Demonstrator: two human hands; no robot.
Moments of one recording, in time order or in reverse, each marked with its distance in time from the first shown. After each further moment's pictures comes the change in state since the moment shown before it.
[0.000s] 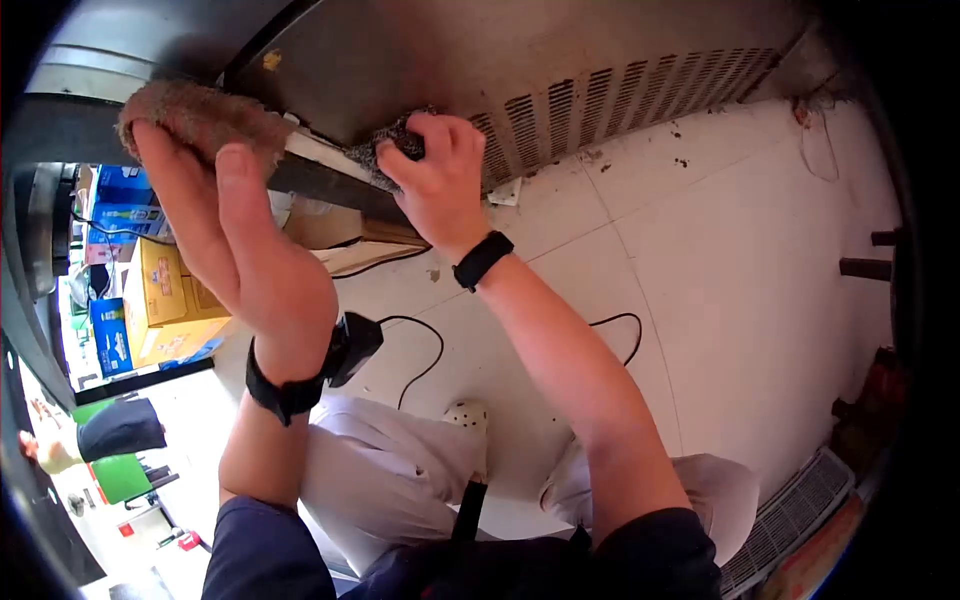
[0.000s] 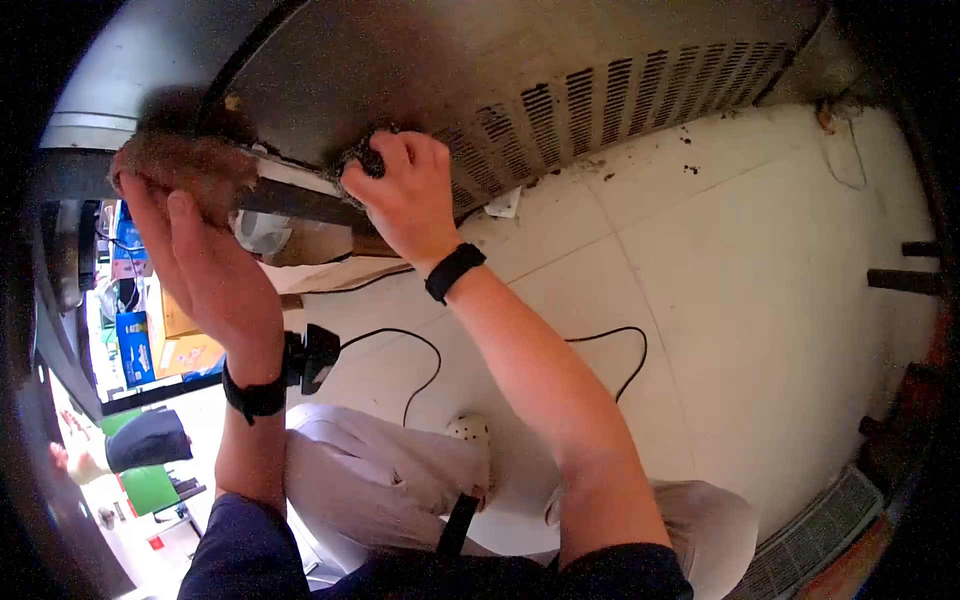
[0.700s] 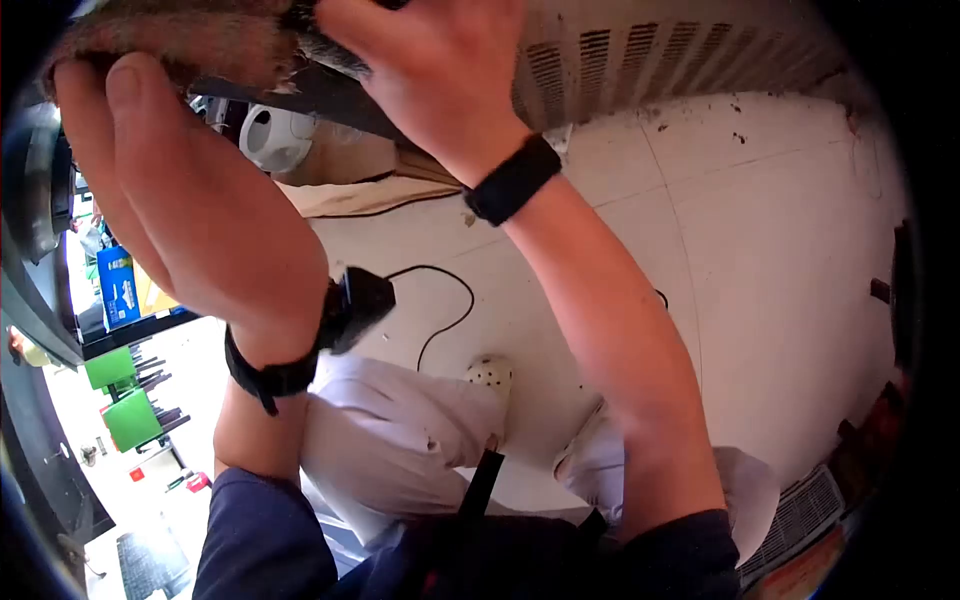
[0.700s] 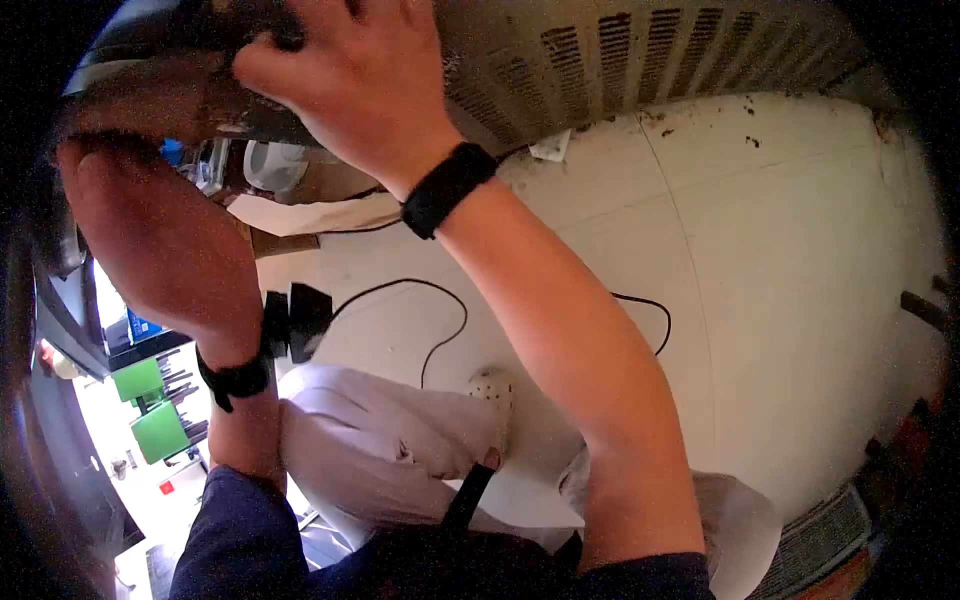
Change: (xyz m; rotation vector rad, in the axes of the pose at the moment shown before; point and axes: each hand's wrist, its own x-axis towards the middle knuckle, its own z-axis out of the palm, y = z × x) left_hand 0.013 0.002 -0.015 -0.260 -0.046 -0.210; right_hand 0.052 -0.016 0.016 -0.102 0.156 -0.074
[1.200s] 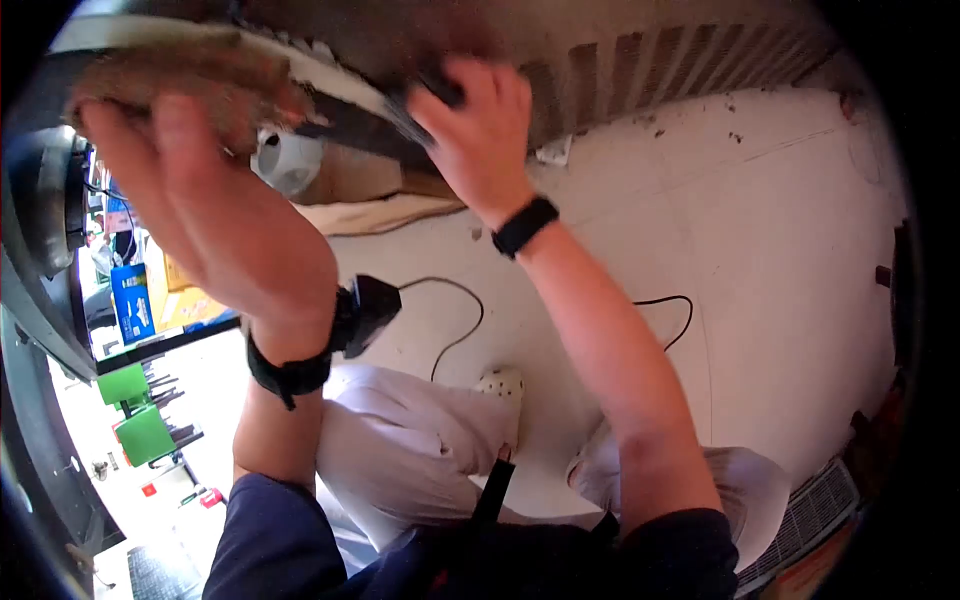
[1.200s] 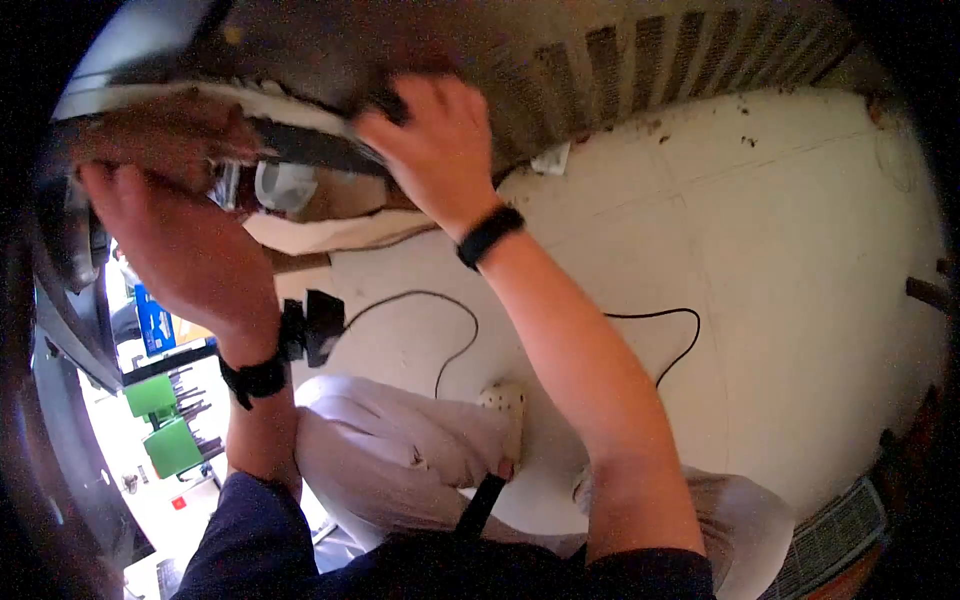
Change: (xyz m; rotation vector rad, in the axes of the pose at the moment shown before) left_hand 0.002 -0.001 0.012 -0.178 0.097 -0.006; right_hand -0.059 0.004 -0.013 -0.009 -0.173 0.151
